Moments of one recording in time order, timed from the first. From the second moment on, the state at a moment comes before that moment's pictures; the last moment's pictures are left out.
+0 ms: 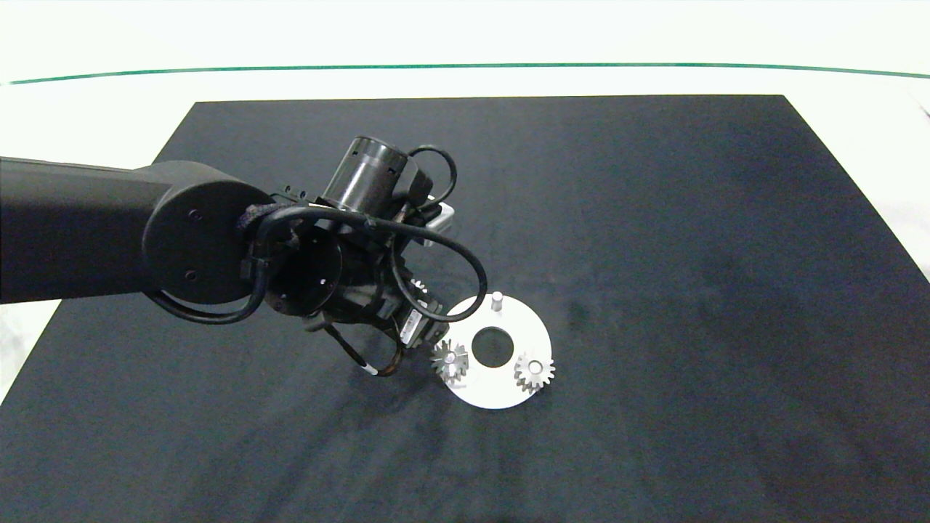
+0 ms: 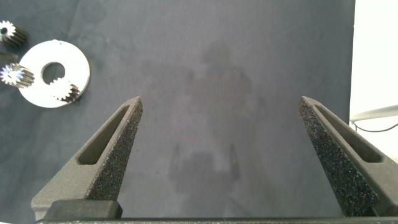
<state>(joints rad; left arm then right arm) -0.67 1.81 -1.46 0.41 0.30 0.14 0.45 0.83 -1.17 0.59 -0.35 -0.05</state>
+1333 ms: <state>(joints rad) -0.70 1.86 -1.51 0.41 0.30 0.08 0.45 0.83 -1.14 0.54 -0.35 -0.06</state>
